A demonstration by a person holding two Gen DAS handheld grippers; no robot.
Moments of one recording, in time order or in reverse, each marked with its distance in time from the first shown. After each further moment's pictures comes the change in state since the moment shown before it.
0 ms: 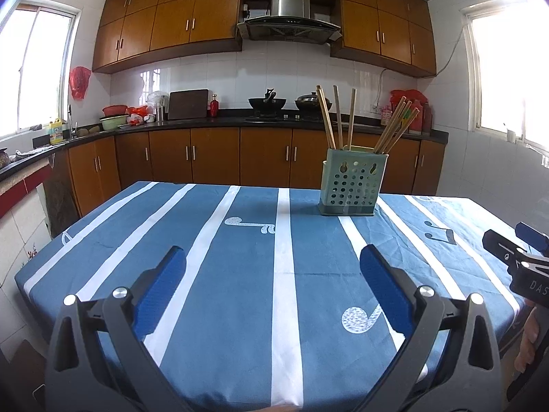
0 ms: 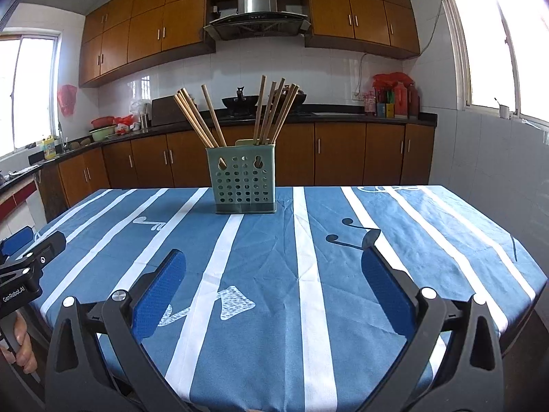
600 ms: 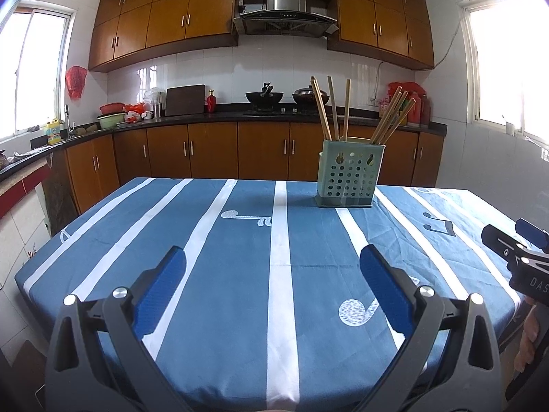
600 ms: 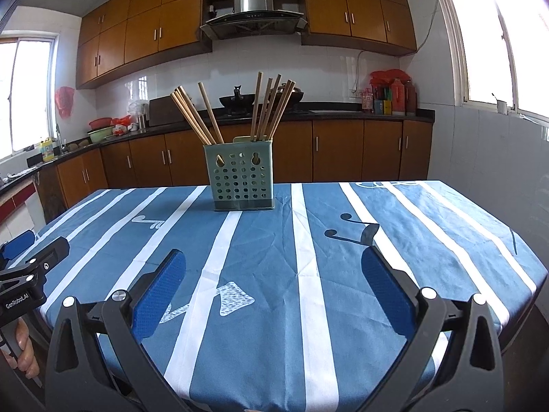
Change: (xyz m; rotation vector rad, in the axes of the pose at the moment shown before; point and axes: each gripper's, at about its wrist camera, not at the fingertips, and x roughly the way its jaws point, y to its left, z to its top) left arm 0.005 -0.008 -0.002 0.016 0.028 -0.001; right arm 0.000 -0.003 -0.003 0.018 0.010 -0.006
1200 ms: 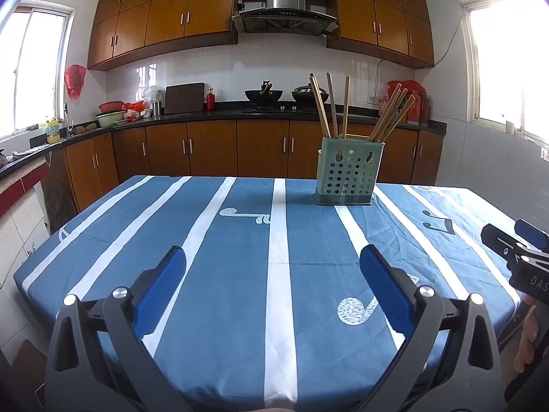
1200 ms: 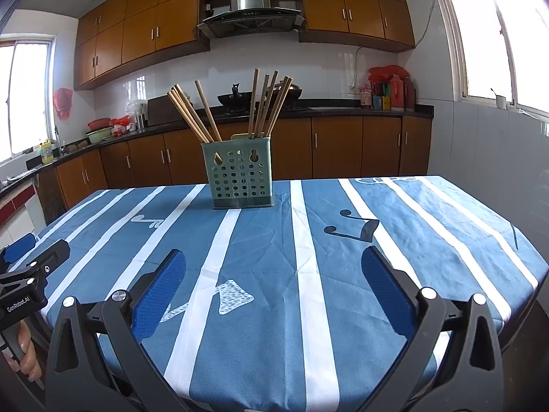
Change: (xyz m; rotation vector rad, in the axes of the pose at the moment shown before) left arm 0.001 -0.002 0.000 -0.001 0.004 0.000; right arm 0.002 -0.002 -0.002 0.010 0.007 0.000
